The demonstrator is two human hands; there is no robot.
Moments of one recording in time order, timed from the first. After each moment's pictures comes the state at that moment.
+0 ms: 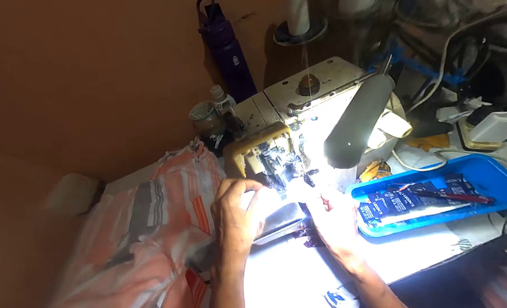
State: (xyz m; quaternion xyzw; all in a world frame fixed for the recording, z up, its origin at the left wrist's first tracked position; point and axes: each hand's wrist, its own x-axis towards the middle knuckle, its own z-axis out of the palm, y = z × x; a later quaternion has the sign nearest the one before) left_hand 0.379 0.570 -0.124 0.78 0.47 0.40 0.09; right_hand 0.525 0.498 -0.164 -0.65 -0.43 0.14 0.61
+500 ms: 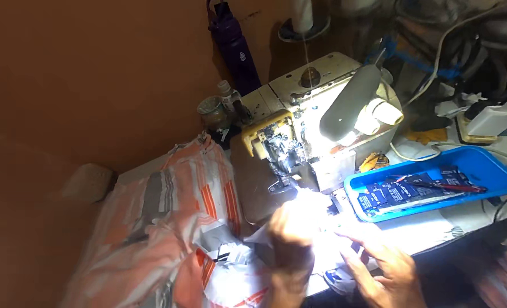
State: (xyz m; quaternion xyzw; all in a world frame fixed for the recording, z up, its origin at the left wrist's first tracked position) left_hand 0.423 0.494 -0.158 0.80 0.35 0.48 -0.02; right_hand 0.538 0.393 -0.173 -0.59 -0.56 0.07 0.58
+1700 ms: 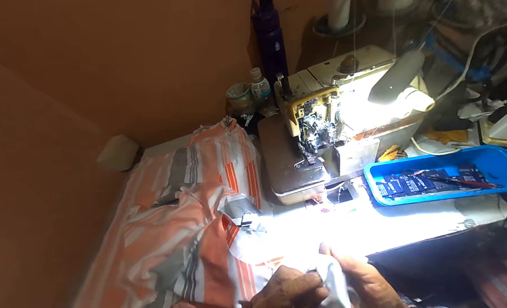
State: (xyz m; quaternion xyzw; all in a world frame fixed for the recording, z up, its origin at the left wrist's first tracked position) left_hand 0.337 0.378 -0.136 0.63 0.31 0.57 0.42; right_hand 0.489 0.372 -0.163 -0.04 -0.11 0.84 0.54
